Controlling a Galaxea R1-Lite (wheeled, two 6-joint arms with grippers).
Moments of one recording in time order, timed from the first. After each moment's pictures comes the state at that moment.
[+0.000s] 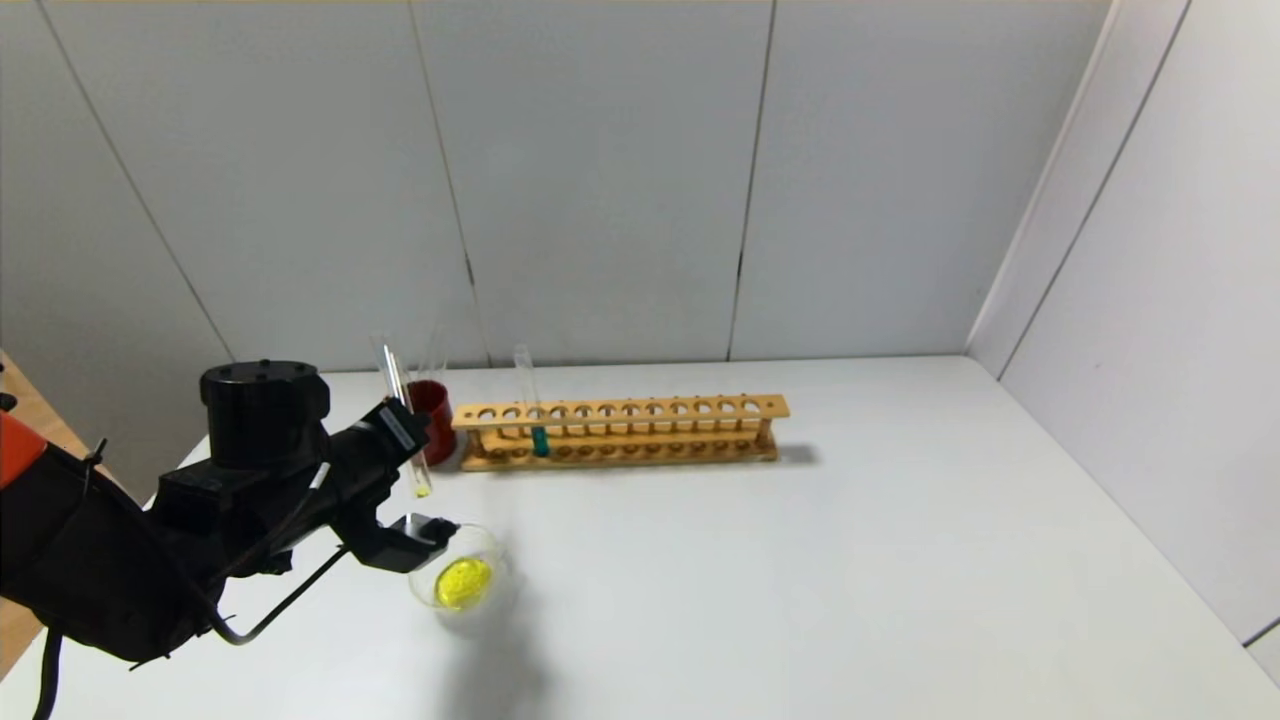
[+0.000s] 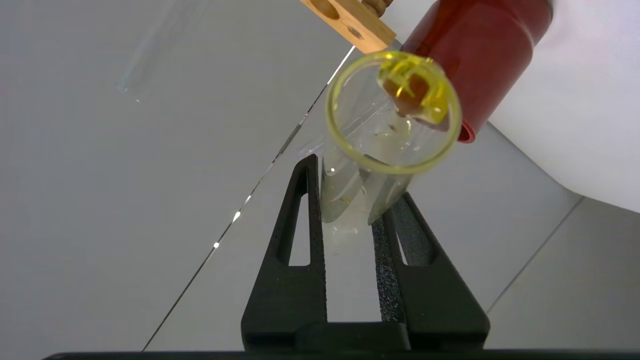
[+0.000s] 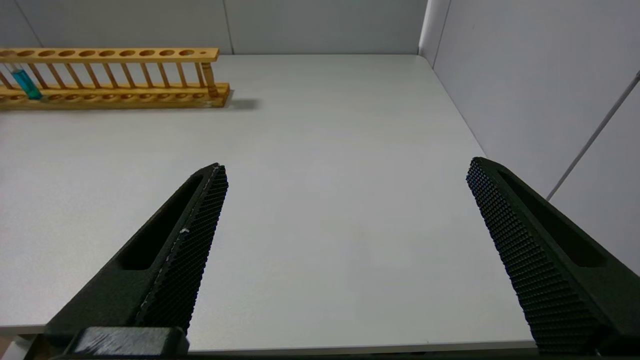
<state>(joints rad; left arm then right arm) -0.23 1.82 -0.54 -0.97 0.06 2.38 0.00 0.00 0.00 0.00 0.00 0.00</state>
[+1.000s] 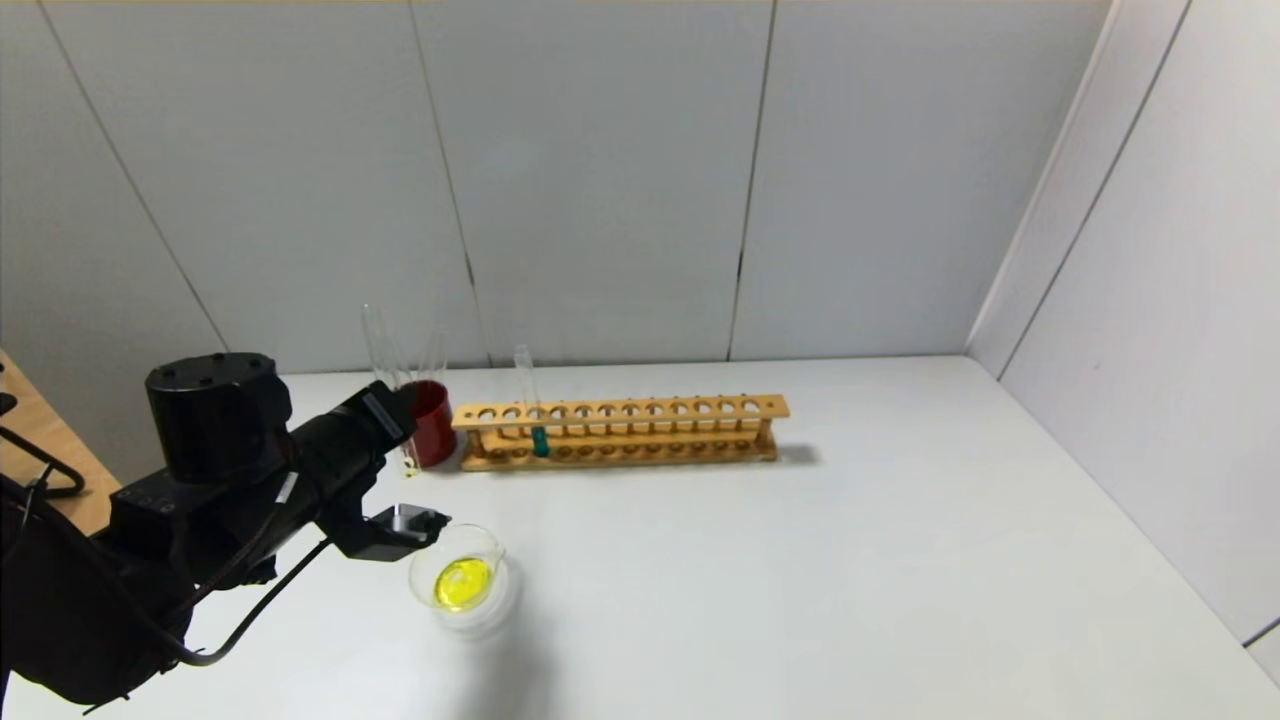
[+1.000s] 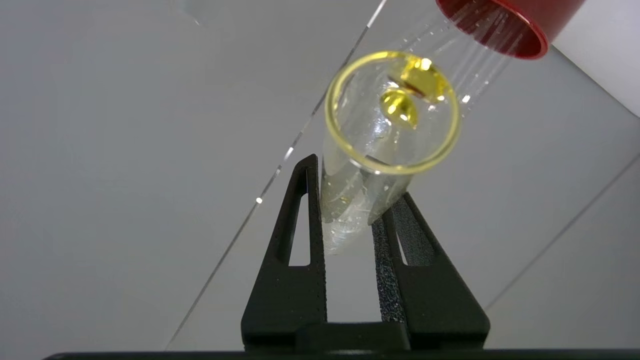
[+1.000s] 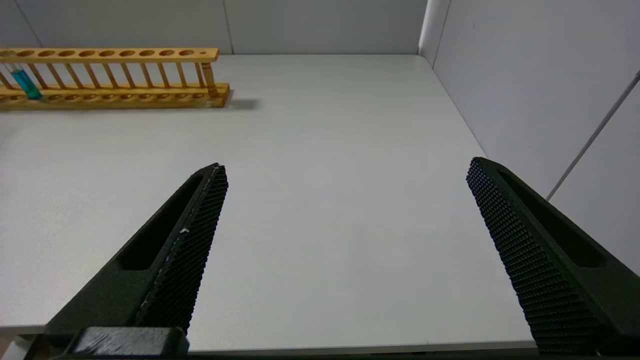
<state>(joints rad) -0.26 1.74 -0.47 -1.10 0.13 2.47 0.00 0.00 0.00 0.00 0.00 0.00</state>
